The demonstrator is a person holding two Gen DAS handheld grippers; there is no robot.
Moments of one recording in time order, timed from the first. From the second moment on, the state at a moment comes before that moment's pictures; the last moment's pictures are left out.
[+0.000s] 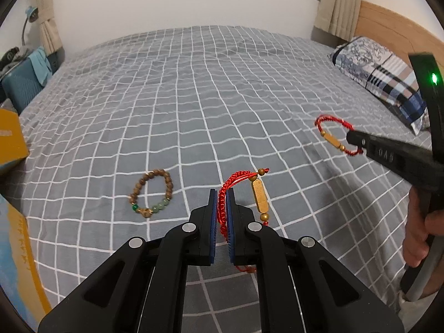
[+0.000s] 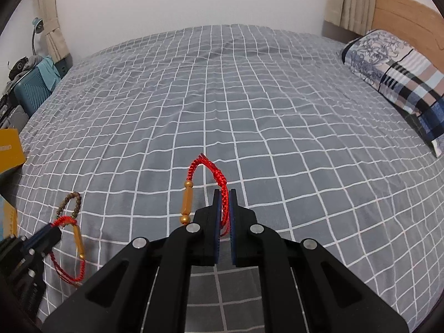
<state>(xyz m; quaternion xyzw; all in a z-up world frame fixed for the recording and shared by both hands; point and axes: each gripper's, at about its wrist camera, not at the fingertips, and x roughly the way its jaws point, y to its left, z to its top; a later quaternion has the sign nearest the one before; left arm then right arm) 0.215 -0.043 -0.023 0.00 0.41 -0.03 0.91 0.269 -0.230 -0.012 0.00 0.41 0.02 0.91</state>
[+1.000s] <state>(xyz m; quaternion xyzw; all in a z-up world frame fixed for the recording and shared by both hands) 0.074 0.122 0.089 -0.05 0.39 0.08 0.91 0.131 -0.024 0.095 -0.02 0.36 0.17 0.92</state>
